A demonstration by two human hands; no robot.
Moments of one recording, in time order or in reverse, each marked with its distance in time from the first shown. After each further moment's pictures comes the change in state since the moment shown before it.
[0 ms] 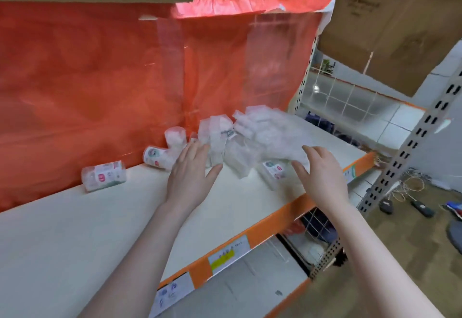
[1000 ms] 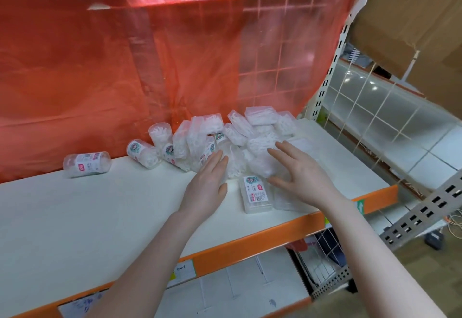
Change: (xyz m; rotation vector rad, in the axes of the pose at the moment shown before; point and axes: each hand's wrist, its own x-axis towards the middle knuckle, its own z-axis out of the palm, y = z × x) left_hand 0.032 0.070 0.081 -0.003 -0.080 -0.094; right_hand 0.101 0.060 0.027 0.119 -0.338 -0.618
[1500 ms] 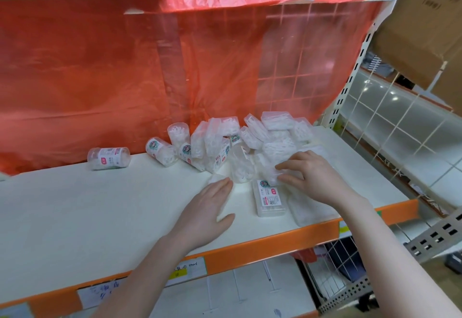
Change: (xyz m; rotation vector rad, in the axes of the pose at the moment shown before) left_hand -0.051 -0.012 -0.012 0.042 -0.140 0.032; right_hand 0.016 -0.005 -0.011 0.035 -0.112 -0.023
